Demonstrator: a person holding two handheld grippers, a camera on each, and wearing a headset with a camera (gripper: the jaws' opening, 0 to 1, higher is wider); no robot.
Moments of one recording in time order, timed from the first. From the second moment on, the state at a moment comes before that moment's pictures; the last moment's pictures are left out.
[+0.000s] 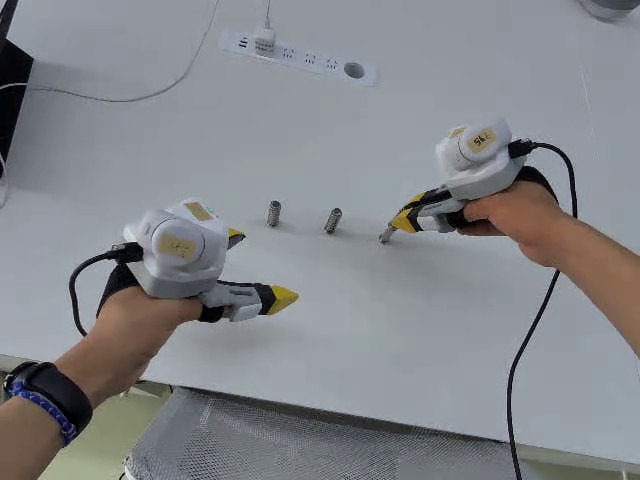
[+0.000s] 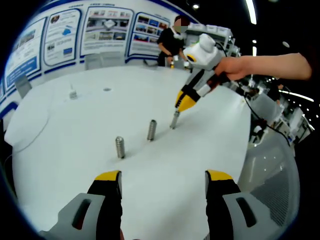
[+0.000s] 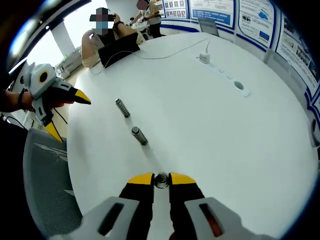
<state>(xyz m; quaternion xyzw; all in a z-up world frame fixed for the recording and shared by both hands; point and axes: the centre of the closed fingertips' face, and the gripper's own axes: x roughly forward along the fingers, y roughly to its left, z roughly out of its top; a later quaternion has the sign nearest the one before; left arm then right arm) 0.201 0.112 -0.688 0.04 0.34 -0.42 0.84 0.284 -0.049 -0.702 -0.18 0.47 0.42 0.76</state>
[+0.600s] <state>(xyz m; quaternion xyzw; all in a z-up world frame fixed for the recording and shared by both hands) 0.200 0.116 -0.689 0.03 0.34 -0.42 0.84 0.277 -0.044 -0.717 -0.21 0.47 0.42 0.75</state>
